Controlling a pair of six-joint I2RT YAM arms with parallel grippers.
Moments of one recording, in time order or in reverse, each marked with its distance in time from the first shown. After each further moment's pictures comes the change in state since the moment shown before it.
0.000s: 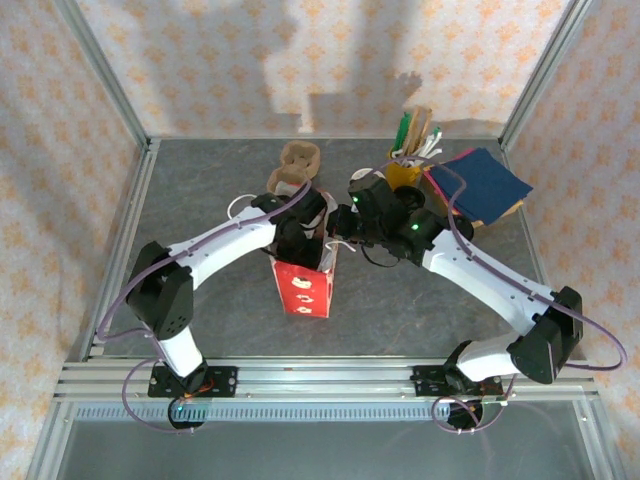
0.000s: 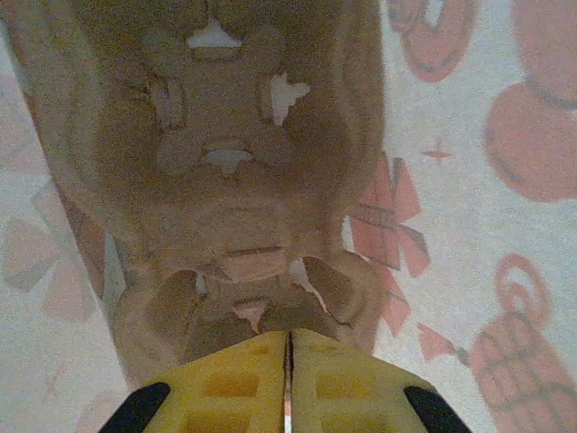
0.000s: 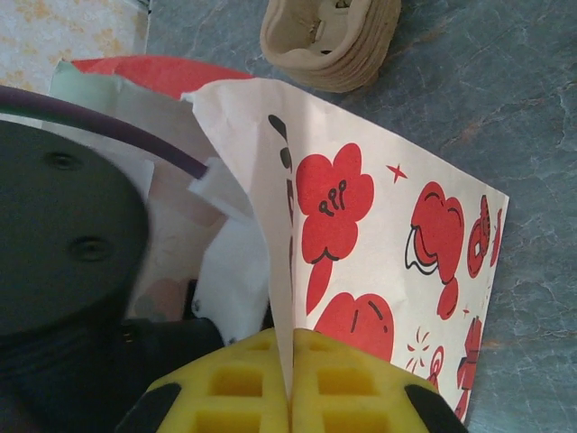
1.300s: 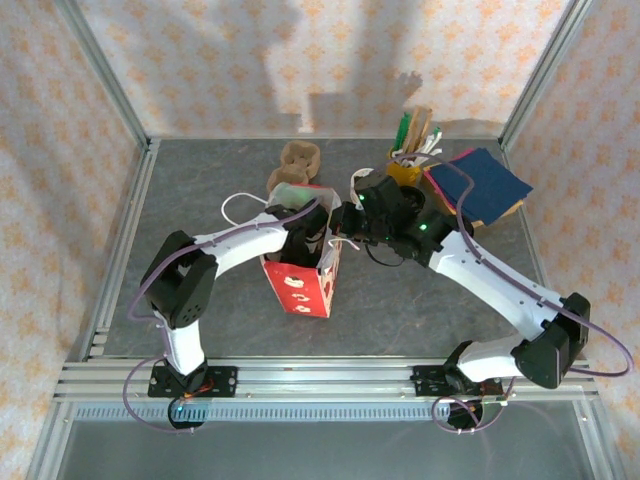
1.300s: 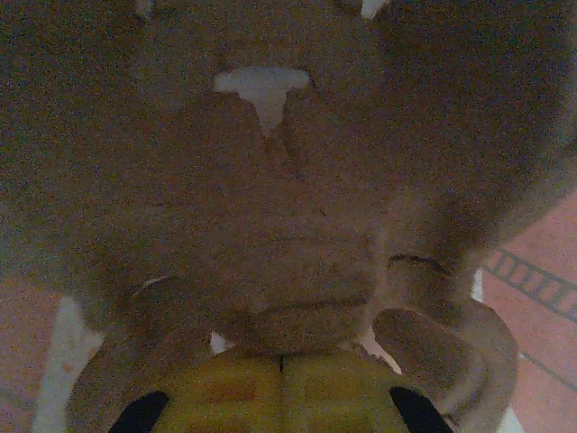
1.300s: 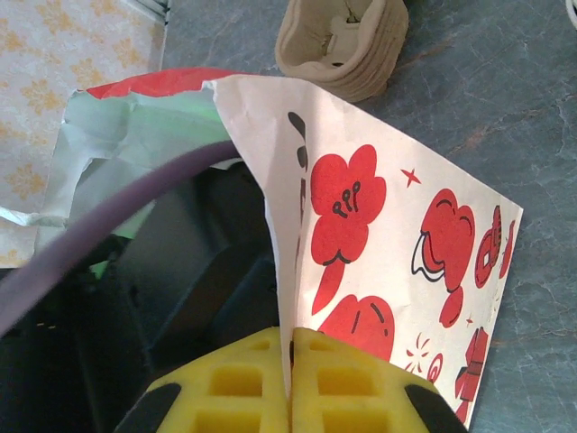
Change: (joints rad) left arm -0.003 0.103 -0.087 0.066 0.047 0.021; right arm -0.005 -0.034 0.021 -0.024 -0.005 -0.002
